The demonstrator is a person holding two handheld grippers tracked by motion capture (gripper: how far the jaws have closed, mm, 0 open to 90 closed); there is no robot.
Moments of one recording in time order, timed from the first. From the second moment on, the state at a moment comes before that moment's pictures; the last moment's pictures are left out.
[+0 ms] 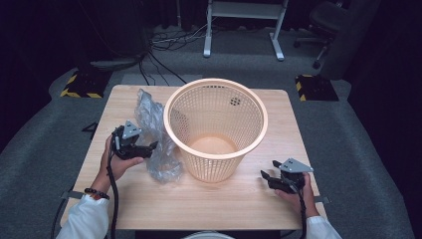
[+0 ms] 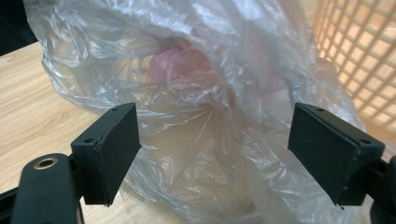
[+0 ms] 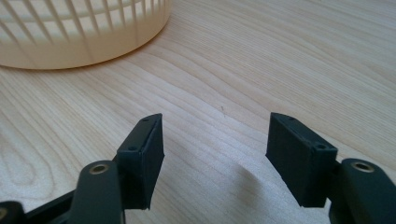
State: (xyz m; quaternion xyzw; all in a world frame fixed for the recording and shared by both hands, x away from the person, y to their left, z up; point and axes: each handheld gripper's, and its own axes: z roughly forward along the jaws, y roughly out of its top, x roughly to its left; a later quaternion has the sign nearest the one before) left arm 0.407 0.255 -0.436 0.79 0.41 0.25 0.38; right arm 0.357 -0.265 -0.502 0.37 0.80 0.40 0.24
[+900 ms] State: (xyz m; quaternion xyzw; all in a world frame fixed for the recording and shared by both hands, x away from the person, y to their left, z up) left arm 0.337 0.244 -0.442 0.85 0.32 0.24 0.34; right arm 0.358 -0.264 -0.503 0.37 0.81 0.39 0.24
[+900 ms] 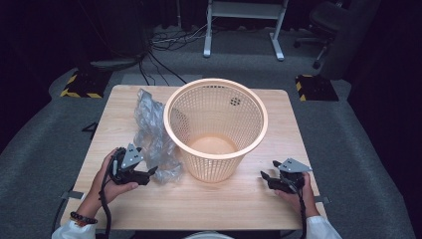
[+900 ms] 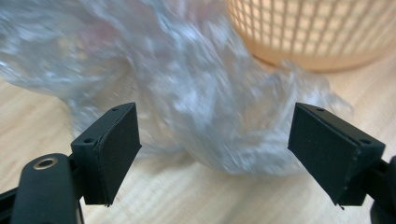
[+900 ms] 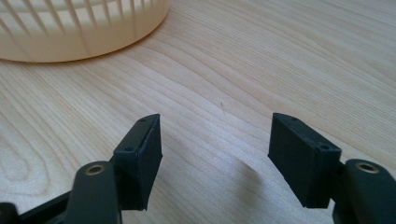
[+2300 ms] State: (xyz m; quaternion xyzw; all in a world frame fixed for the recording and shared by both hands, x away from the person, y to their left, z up) left arm 0.305 0.262 -0.506 0.86 0.34 0.14 0.36; right arm 0.364 -0.270 -0.506 0.38 0.83 0.37 0.17
